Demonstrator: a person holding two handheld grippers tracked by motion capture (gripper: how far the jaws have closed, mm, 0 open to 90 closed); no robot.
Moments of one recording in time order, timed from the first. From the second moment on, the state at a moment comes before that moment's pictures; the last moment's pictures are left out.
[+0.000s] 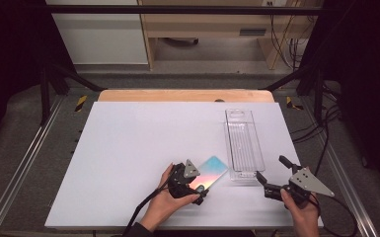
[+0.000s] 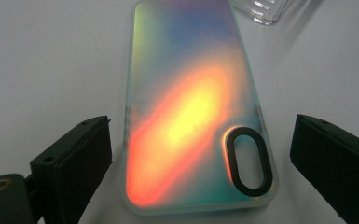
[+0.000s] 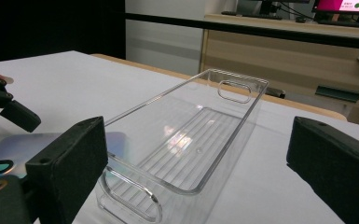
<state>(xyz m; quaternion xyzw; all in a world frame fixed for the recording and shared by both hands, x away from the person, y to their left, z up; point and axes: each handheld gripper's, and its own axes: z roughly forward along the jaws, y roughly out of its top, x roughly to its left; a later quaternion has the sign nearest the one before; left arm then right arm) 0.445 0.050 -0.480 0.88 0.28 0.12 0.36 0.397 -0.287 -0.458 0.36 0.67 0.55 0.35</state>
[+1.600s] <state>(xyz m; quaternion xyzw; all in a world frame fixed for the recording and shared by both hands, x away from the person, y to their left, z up) 0.453 0.112 -0.463 0.84 0.33 0.15 0.41 0.394 -0.276 -0.456 0.34 0.68 0.54 0.37</state>
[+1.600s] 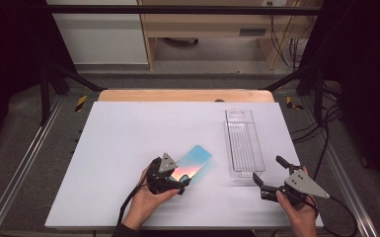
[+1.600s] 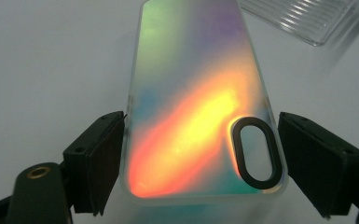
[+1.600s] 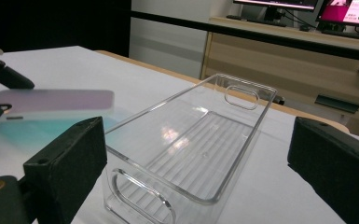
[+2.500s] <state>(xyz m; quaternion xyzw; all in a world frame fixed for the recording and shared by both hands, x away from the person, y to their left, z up) 0.453 0.198 -0.423 0.81 0.35 0.16 0.43 0.405 -0.106 -0.429 0.20 0.80 0.46 0.33</state>
